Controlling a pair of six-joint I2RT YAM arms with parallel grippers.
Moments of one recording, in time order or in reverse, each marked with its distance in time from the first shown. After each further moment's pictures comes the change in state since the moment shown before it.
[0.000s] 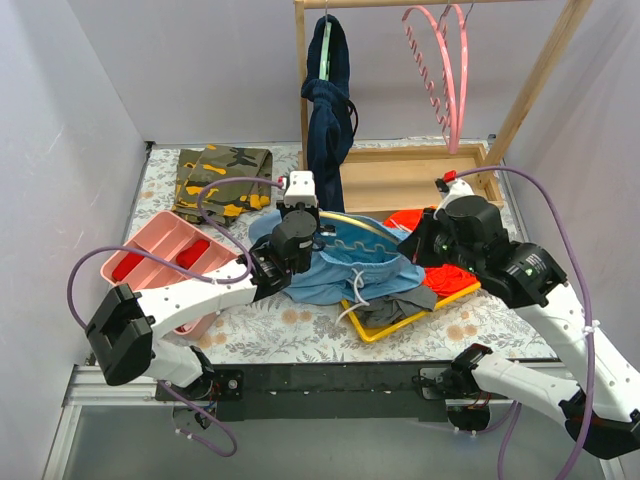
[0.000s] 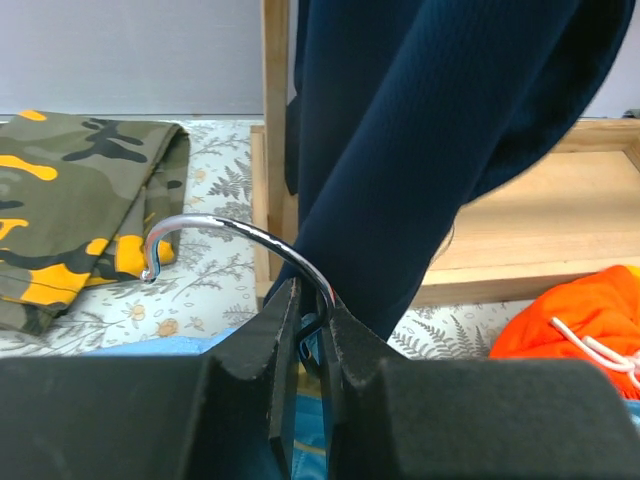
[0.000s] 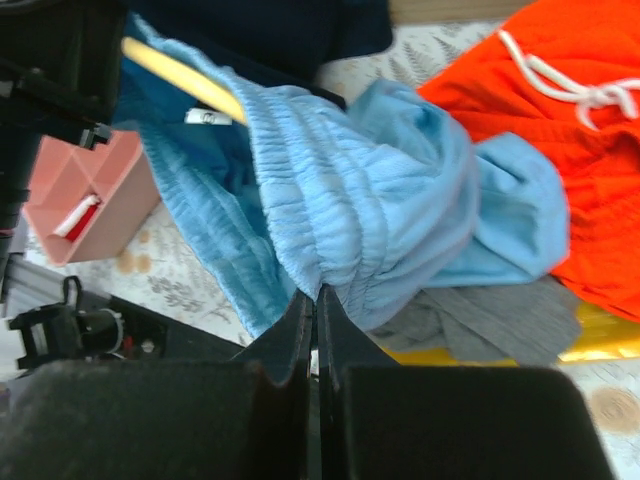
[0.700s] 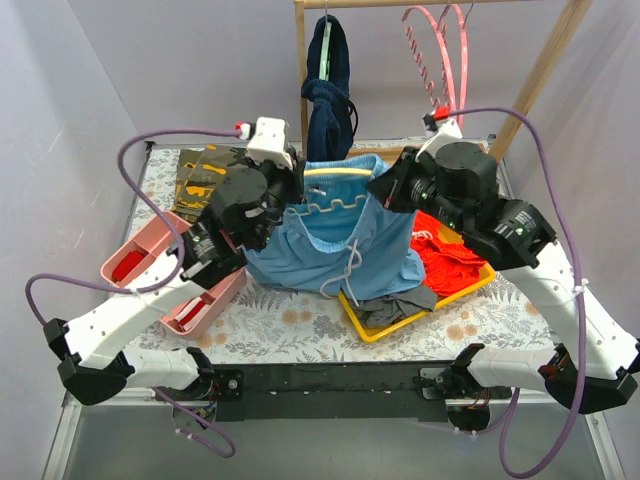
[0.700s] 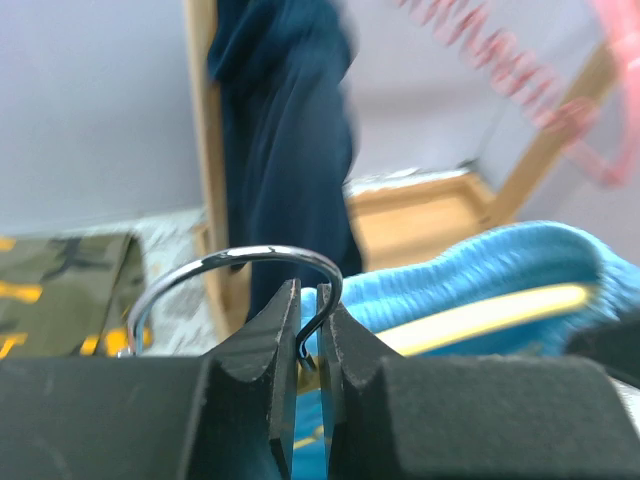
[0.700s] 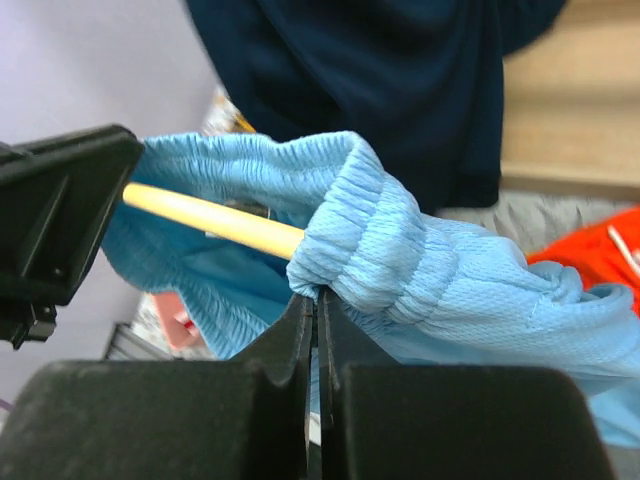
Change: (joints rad) left arm -0.018 -0.165 0.428 -0.505 0.208 0.037; right arm 0.107 0.267 0.341 0.169 0.066 0.030
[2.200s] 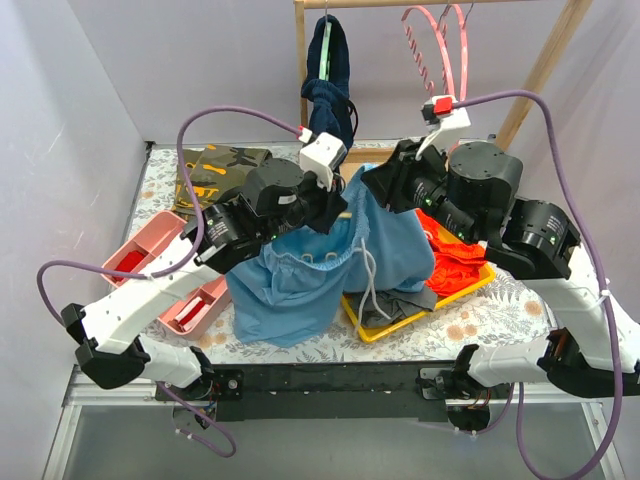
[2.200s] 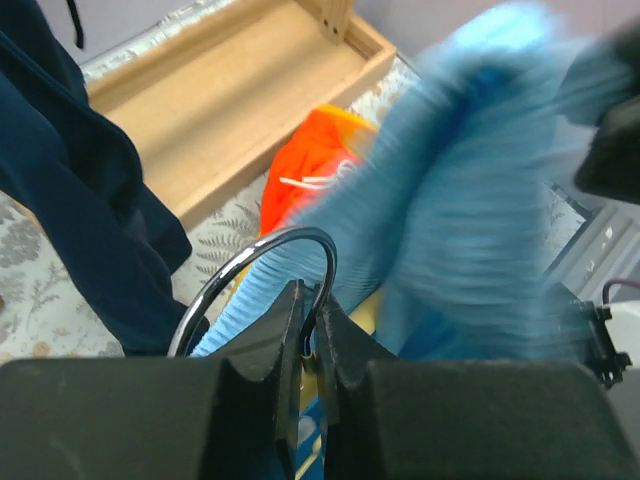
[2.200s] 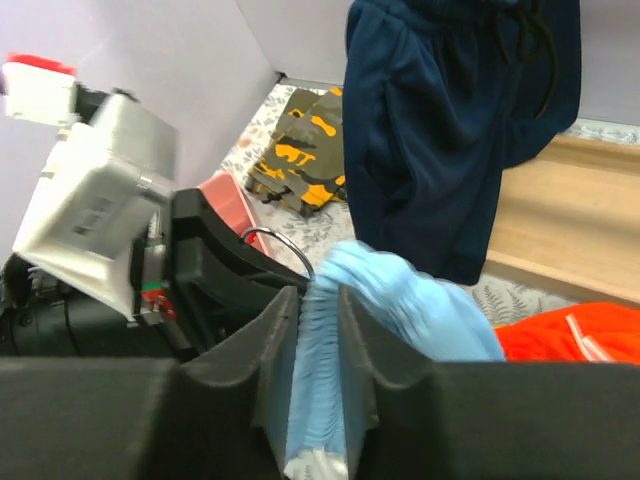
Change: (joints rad) left arm -0.013 0.134 0.298 -0.424 0.485 -0.061; right arm 0.237 0.060 0.335 -0.082 0.252 -0.172
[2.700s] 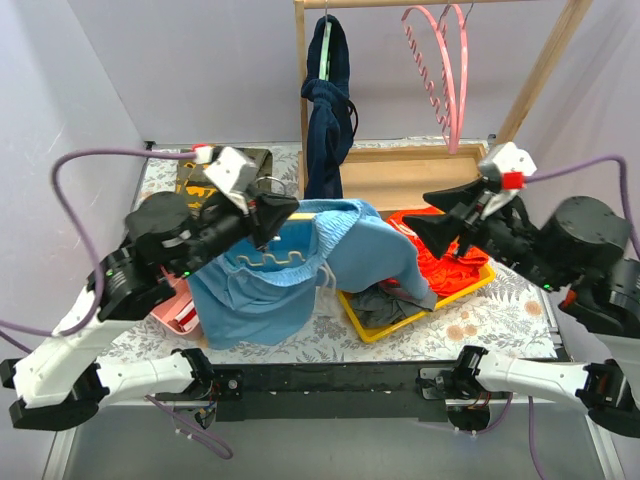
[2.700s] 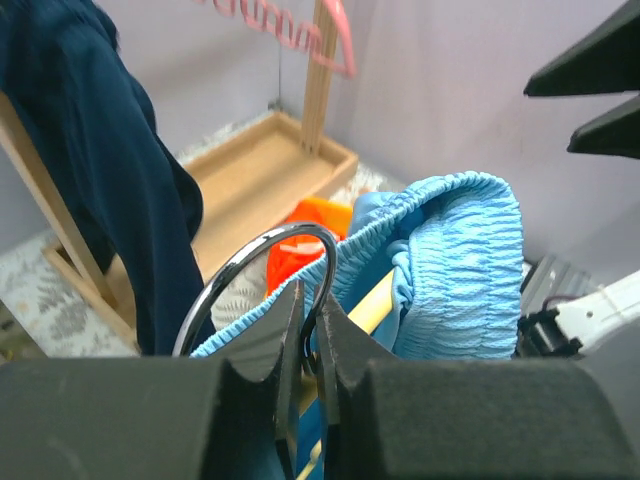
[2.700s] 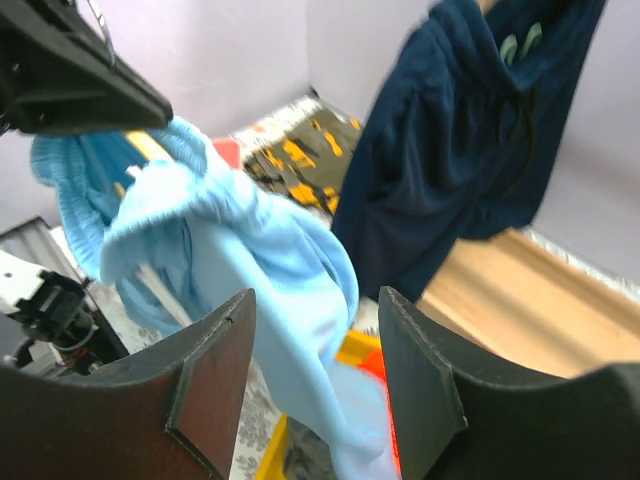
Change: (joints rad) left arm -0.002 -0.349 -0.168 0.074 0.049 0.080; right arm -0.001 -0.315 -0.244 0.036 -0.214 -0.437
